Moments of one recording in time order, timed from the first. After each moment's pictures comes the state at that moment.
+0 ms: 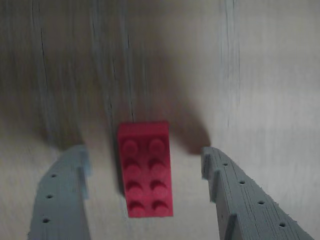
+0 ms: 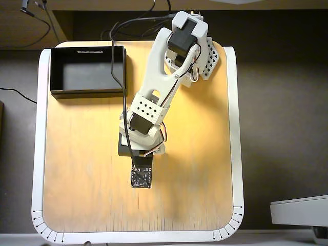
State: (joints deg) arm 30.7 84.0 110.4 53.5 206.0
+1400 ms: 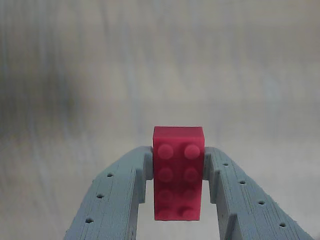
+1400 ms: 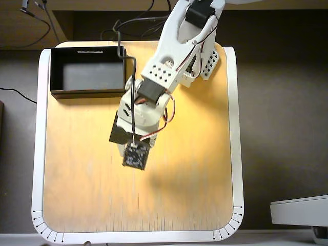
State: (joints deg) arm 33.8 112.9 110.4 56.7 199.3
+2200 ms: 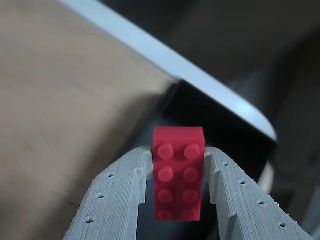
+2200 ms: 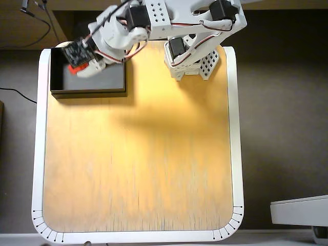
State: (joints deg) arm 80.2 131.2 110.4 64.4 201.4
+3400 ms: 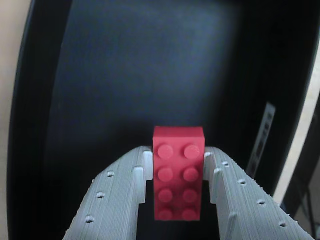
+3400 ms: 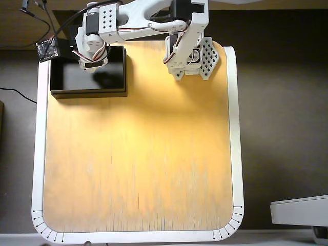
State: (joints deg) arm 88.8 96.2 110.4 56.6 191.6
